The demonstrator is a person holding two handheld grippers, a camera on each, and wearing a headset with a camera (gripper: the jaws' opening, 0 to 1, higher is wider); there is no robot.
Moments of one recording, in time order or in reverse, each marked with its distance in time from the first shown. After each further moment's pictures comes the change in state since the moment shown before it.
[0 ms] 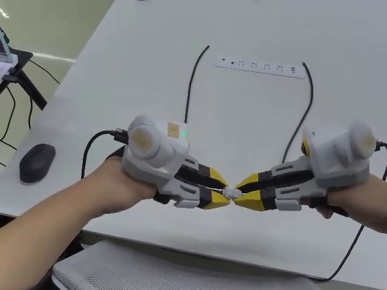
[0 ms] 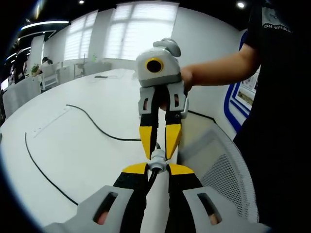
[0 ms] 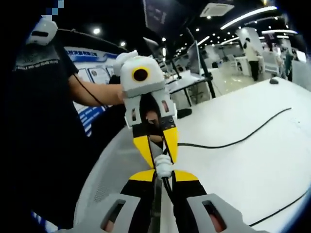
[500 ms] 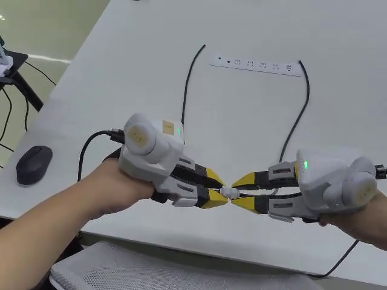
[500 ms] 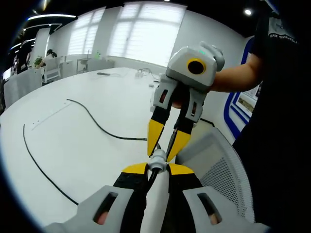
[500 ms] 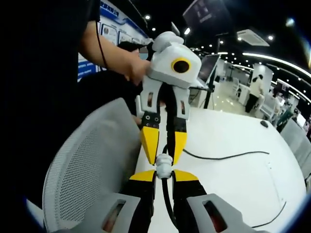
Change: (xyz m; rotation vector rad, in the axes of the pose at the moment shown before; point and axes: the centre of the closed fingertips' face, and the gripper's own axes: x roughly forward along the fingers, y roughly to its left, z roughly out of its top) left arm 0.004 -0.001 0.000 -0.049 -0.008 -0.003; right arm -0.002 -0.005 -0.008 -0.339 0.117 -0.184
